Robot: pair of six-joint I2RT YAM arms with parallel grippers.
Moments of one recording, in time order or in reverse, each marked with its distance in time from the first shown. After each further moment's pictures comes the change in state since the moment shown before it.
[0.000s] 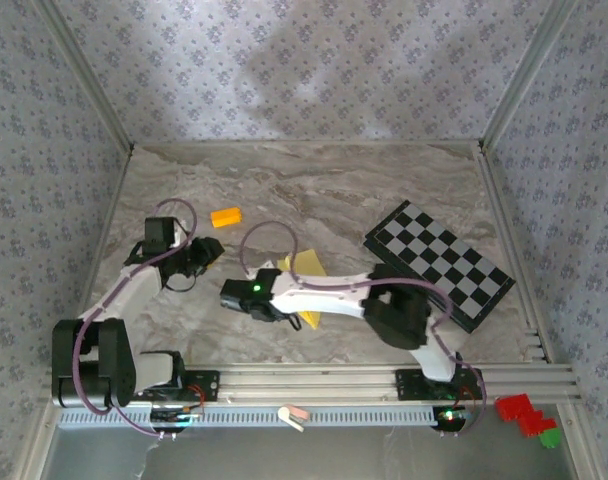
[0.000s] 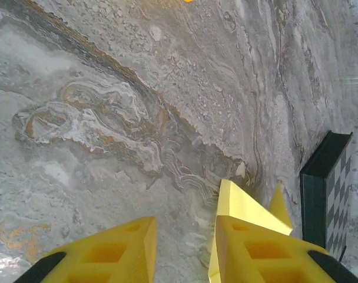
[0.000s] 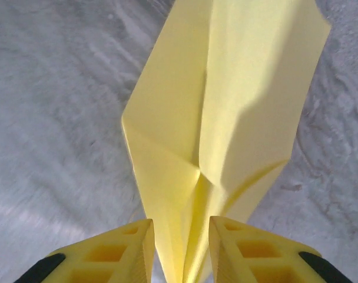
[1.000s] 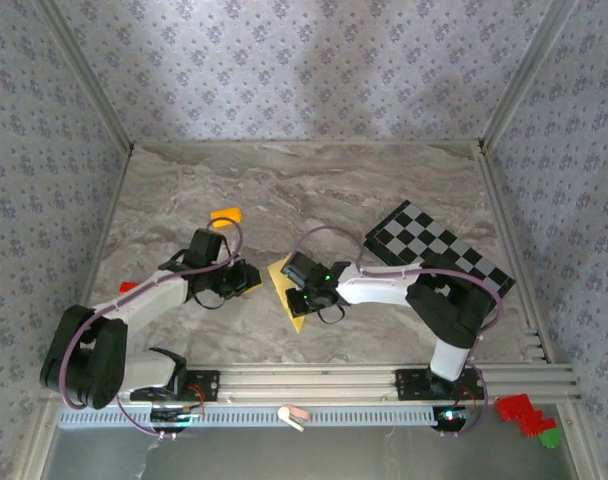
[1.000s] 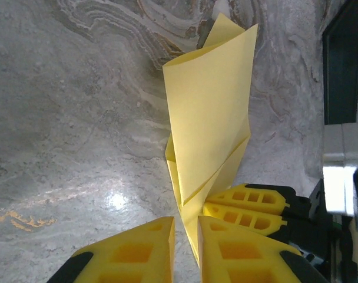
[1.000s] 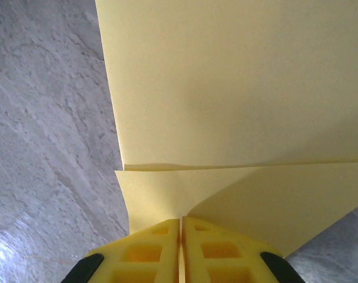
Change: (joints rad) left arm -0.373 0.038 -0.056 0.009 0.012 -0.053; right arm -0.242 -0.236 -0.573 0.727 -0.573 -0.022
